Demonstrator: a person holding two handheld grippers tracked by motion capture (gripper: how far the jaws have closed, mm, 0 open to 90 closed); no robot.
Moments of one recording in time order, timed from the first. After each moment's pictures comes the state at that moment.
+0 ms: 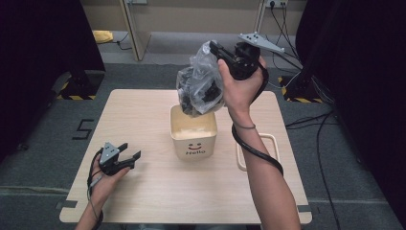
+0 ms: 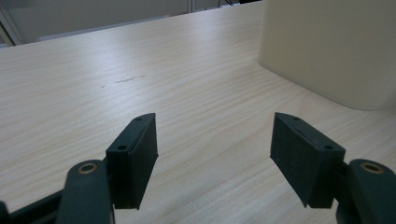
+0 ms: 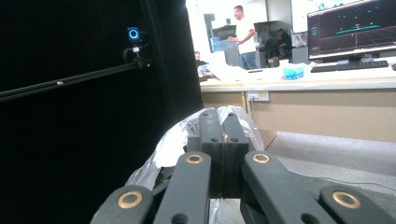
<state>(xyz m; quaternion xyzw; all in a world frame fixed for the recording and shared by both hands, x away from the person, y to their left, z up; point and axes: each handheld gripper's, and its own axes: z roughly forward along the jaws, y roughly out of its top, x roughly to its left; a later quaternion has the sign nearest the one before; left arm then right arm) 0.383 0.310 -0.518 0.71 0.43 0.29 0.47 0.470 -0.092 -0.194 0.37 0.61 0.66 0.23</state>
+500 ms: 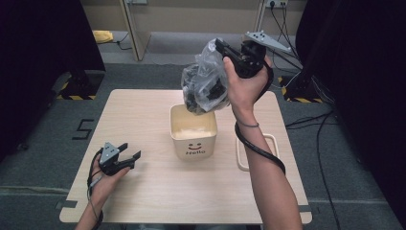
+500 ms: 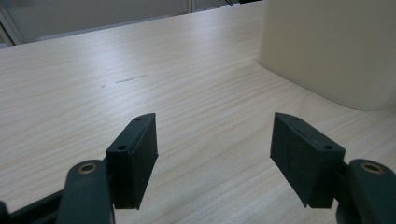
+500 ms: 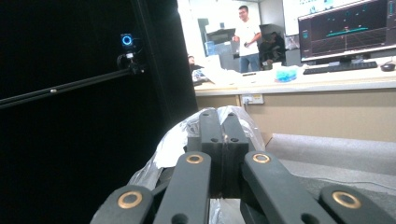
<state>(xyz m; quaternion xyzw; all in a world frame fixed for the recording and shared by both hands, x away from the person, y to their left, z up) 0.383 0.310 -0.518 0.71 0.43 0.29 0.47 0.473 -0.103 -0.192 0.38 0.60 0.66 0.24</state>
